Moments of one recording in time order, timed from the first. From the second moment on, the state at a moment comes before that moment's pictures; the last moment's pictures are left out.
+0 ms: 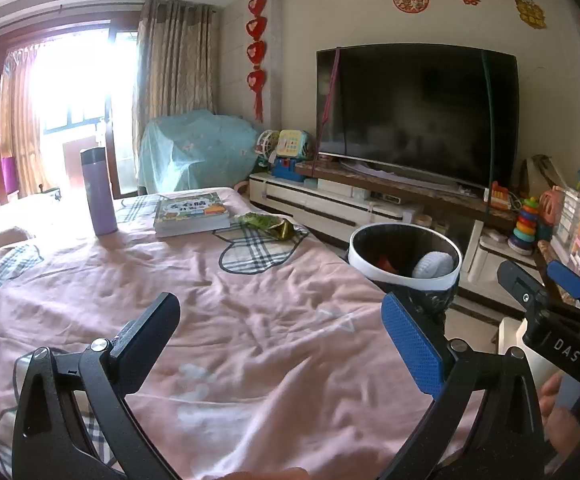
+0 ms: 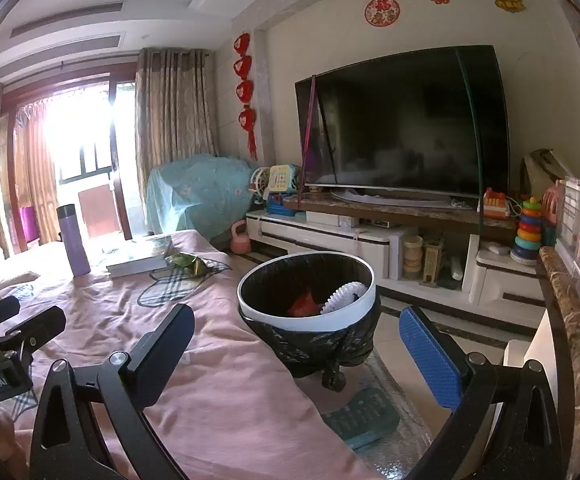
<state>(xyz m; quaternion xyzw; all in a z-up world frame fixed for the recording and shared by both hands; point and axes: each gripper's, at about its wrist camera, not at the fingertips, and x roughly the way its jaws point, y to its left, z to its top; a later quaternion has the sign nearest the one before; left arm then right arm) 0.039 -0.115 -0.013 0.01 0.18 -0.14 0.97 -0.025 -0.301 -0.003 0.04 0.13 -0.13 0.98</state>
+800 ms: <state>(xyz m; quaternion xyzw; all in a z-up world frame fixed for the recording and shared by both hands) 0.037 -0.115 -0.013 0.01 0.18 -0.14 0.97 -0.027 -0.300 0.000 0.05 0.13 -0.12 0.98</state>
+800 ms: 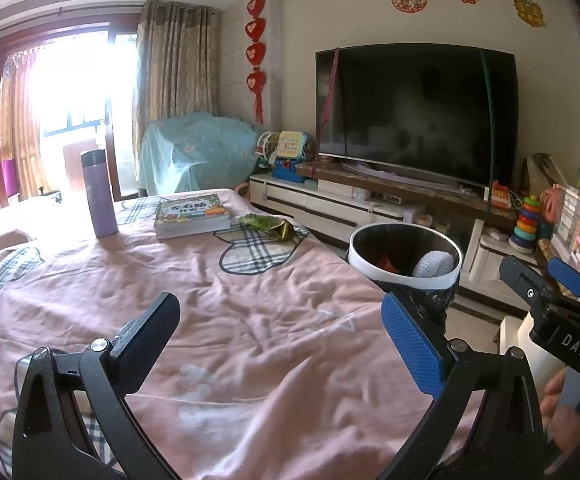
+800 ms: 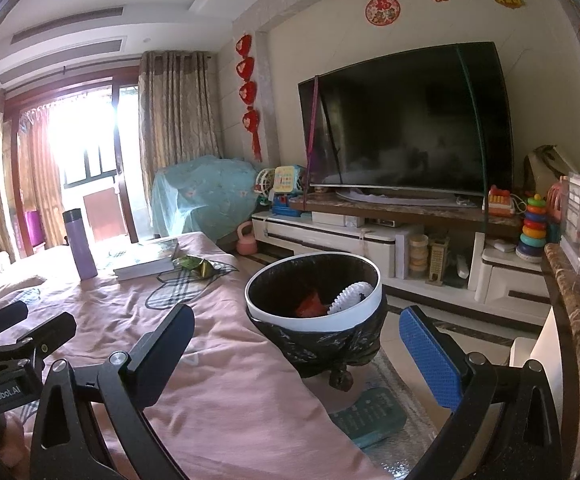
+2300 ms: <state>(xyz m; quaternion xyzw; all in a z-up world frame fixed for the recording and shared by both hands) 0.037 -0.118 -0.014 0.02 0.18 -0.15 0.97 -0.024 -0.294 0.000 0.05 0.13 -0.12 0.98</state>
